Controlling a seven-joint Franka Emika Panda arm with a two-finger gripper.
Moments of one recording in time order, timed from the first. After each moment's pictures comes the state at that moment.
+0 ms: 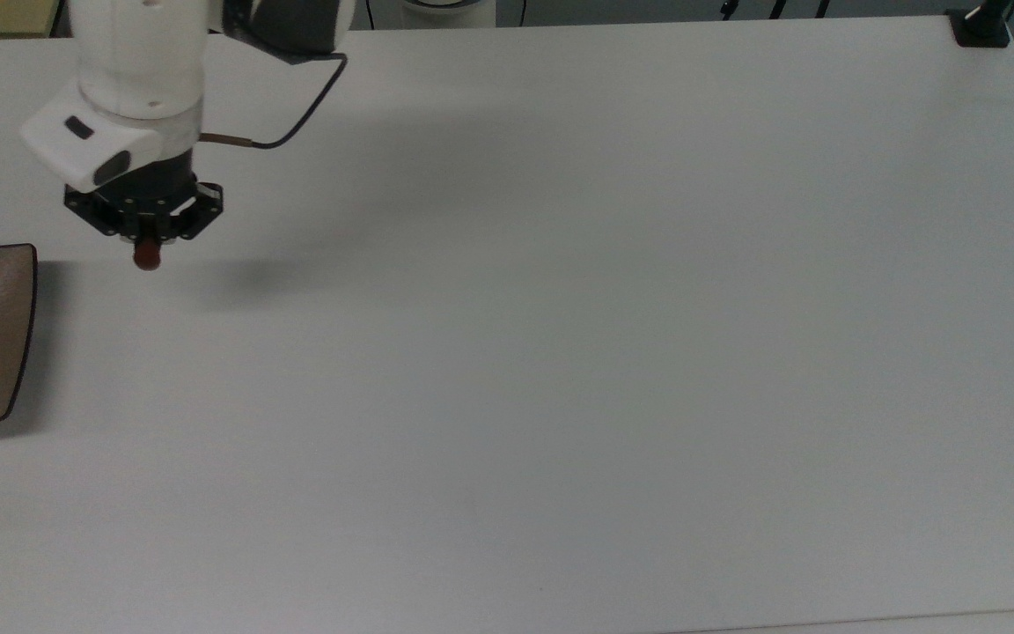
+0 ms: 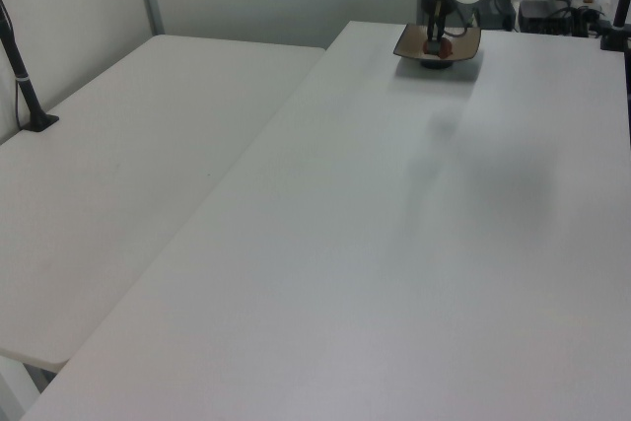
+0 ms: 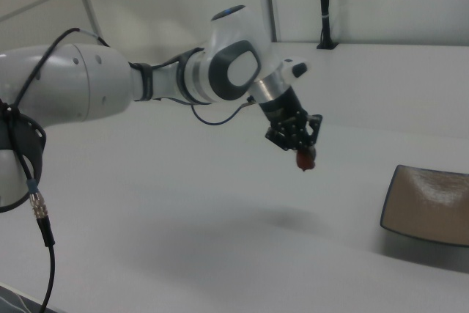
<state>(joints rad) -0.01 0.41 -0.22 -1.52 -0.22 2.15 -0.35</state>
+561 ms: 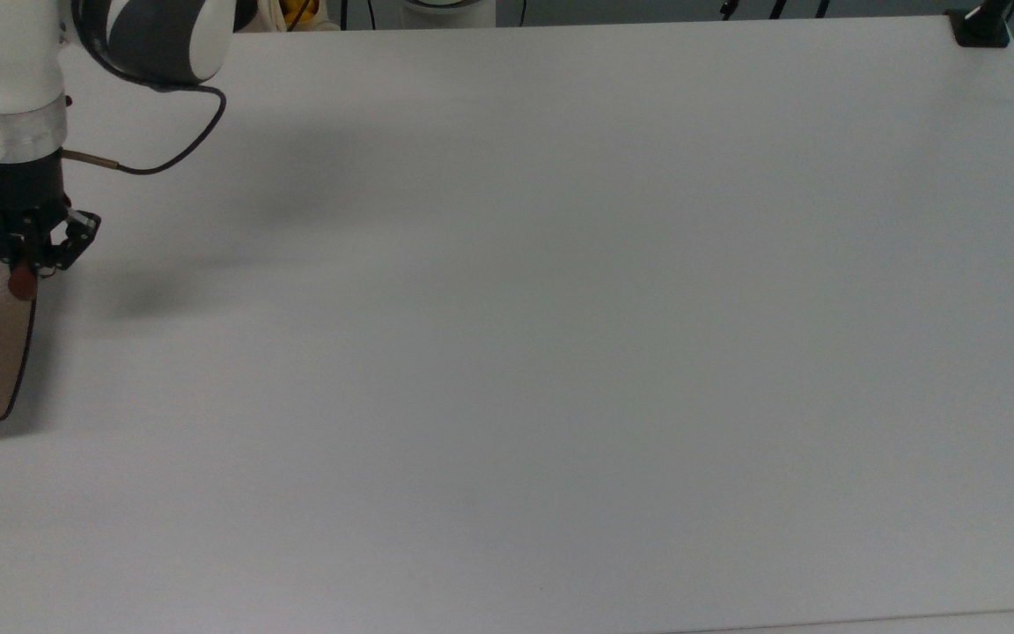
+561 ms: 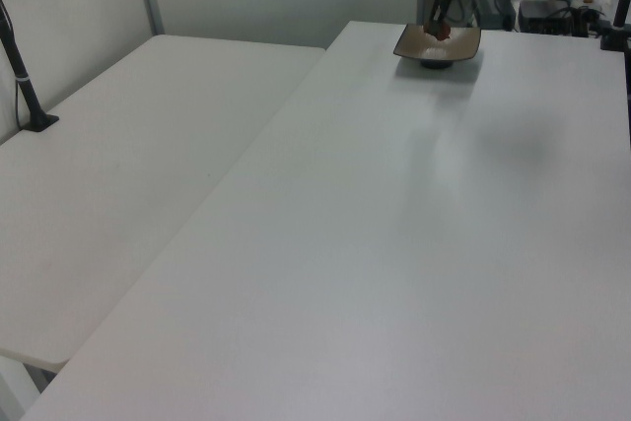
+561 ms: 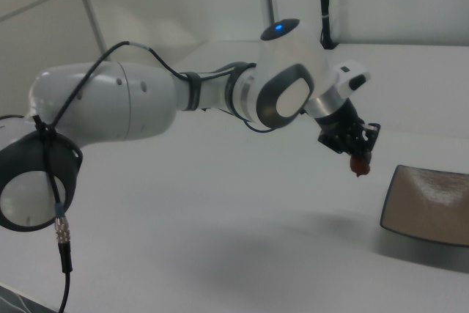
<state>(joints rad) -0.18 0.53 -0.22 -1.42 -0.06 2.36 -0.41</state>
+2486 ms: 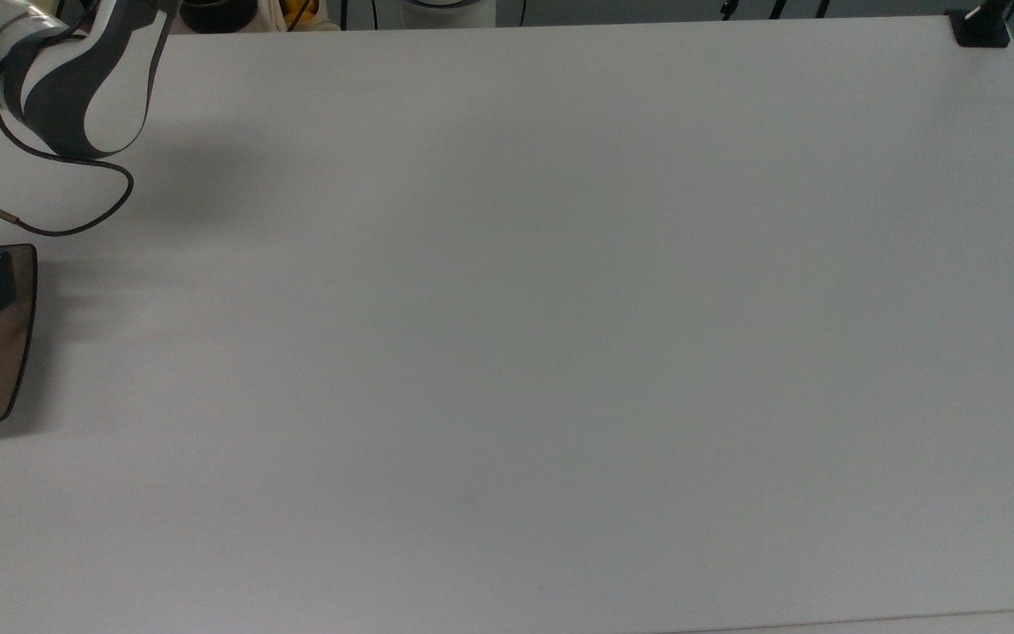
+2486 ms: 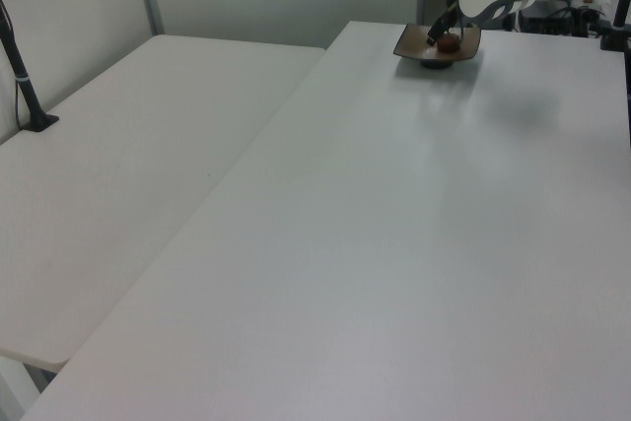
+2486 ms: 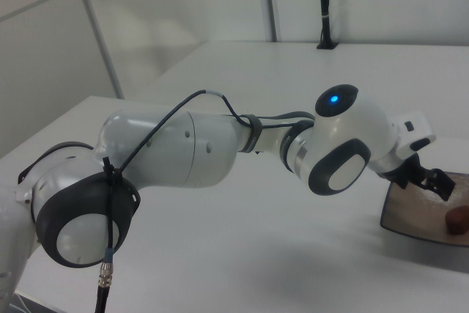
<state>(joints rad) -0.38 0.75 -0.16 -1.33 0.10 2.69 -0.34</state>
